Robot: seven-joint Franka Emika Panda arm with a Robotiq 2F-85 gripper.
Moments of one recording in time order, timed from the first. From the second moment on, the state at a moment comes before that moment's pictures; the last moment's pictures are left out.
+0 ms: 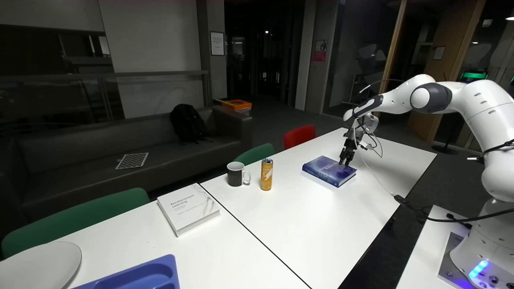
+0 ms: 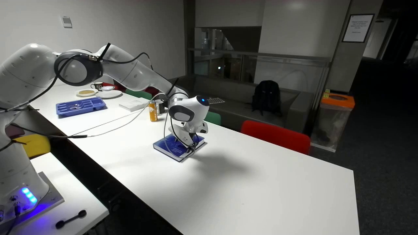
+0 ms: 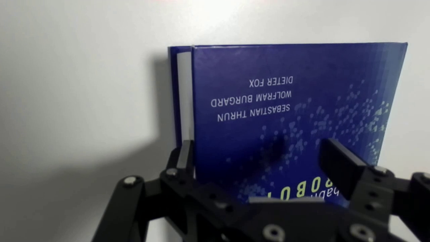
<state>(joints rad) -0.54 0.85 -0.02 -1.47 0.41 2.05 -0.77</state>
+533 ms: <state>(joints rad) -0.54 0.85 -0.02 -1.45 0.41 1.93 -0.63</state>
